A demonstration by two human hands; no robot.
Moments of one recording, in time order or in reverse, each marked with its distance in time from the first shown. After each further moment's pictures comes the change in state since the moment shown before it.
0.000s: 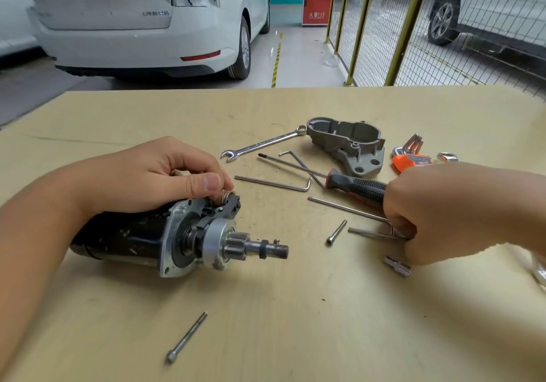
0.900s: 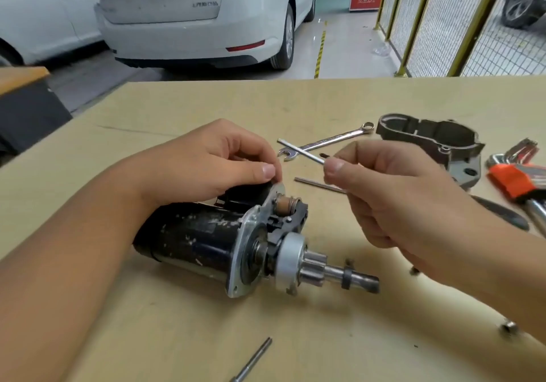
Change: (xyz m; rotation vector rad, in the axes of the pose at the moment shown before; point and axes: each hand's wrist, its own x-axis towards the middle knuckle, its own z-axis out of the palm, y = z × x) left_hand -0.001 0.002 -0.009 -0.082 0.123 -0.229; right_hand 0.070 -0.096 -0.025 1.693 0.354 -0.346
